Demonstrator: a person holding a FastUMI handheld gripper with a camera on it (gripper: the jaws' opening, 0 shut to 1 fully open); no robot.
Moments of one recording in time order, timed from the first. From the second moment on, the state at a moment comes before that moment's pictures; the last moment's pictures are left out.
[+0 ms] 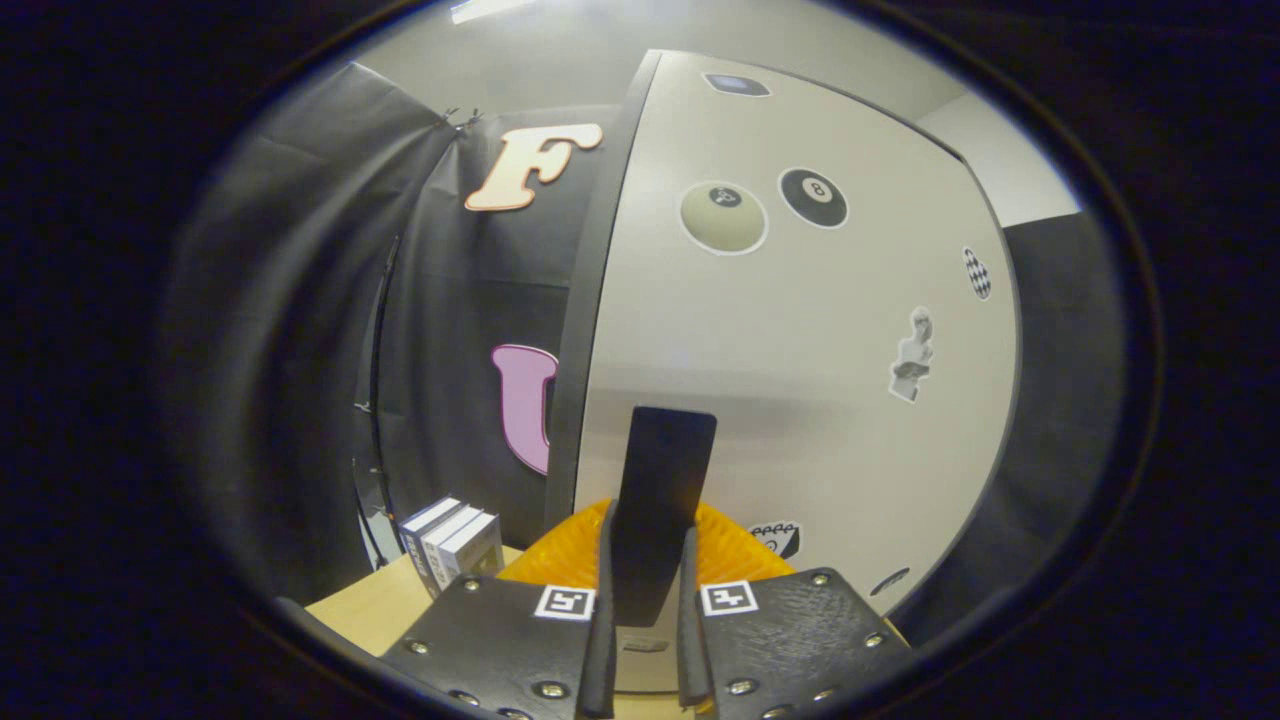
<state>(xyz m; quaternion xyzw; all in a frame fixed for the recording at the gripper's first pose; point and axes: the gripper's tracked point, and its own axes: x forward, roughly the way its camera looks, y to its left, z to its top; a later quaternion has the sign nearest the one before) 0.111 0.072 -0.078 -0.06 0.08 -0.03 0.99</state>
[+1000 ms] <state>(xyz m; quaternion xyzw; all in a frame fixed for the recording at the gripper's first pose) 0.010 0.043 -0.058 -0.03 0.11 0.04 0.99</state>
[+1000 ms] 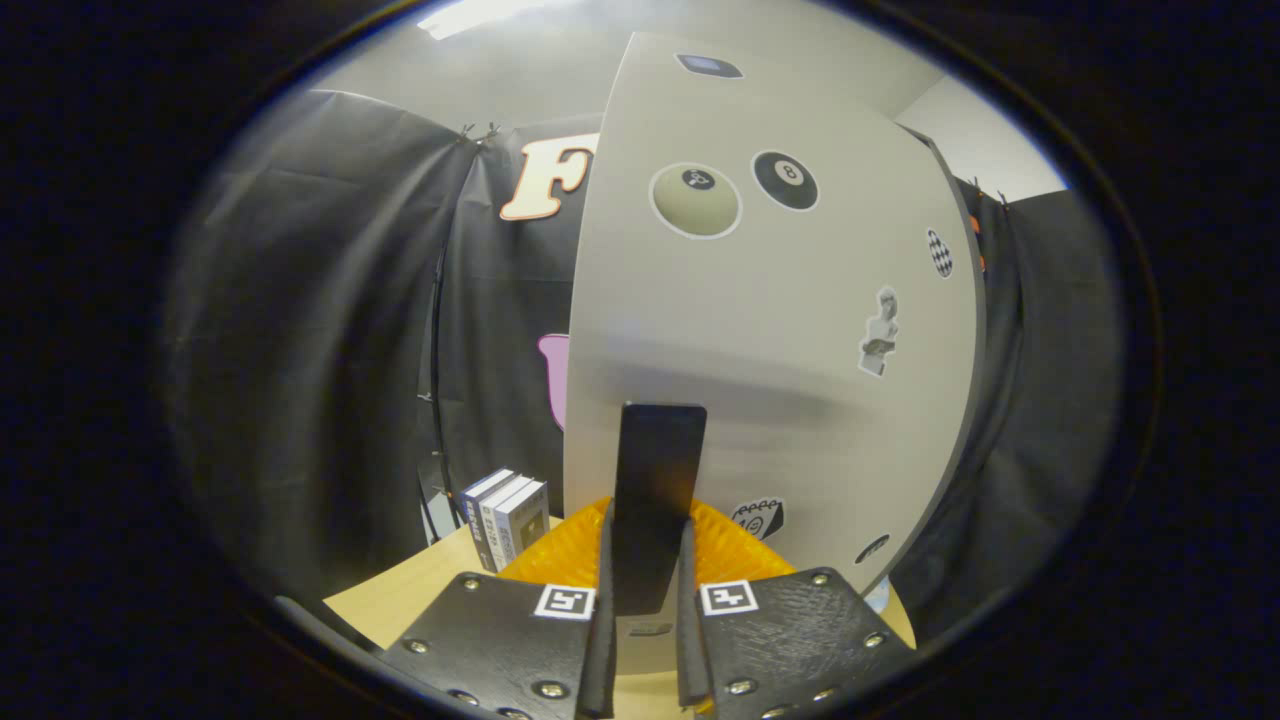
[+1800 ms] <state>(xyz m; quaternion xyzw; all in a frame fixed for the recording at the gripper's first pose) -0.061 -0.002 -0.049 -0.02 0.13 0.04 0.99</state>
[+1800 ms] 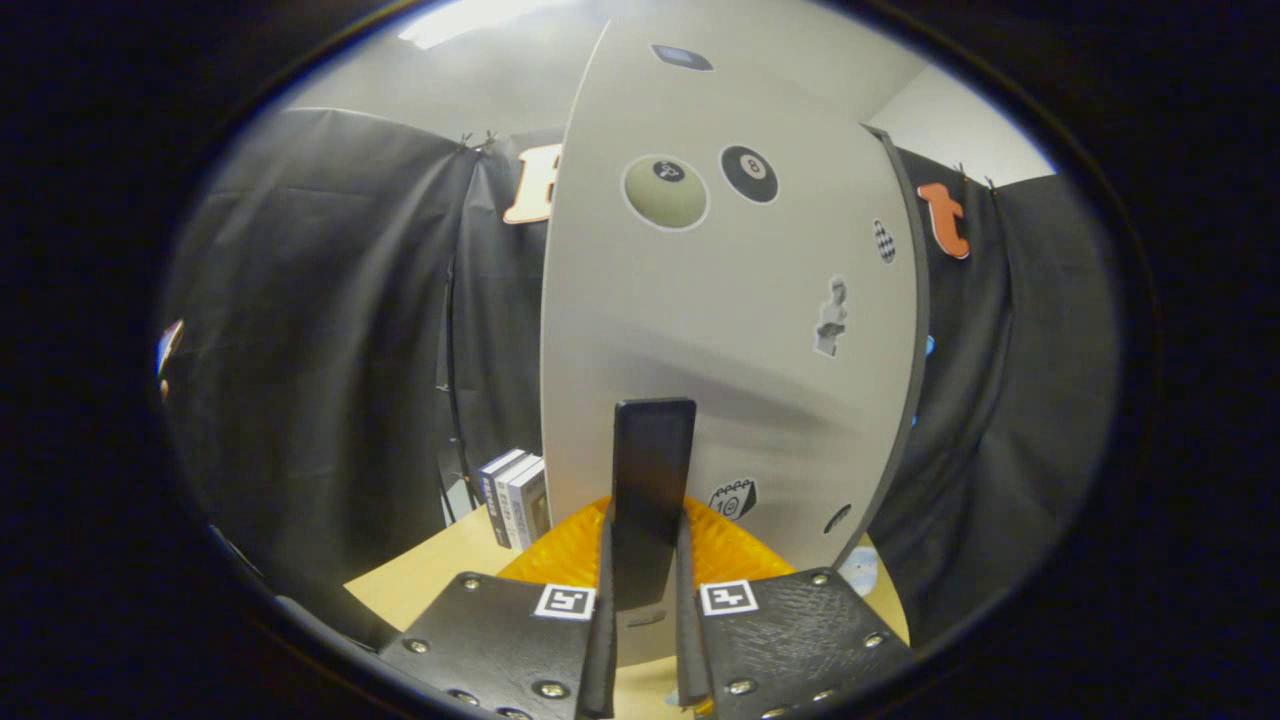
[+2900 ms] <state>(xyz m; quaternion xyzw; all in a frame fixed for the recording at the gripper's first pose) -0.149 -0.111 -0.045 0.01 0.14 -0.14 0.98</state>
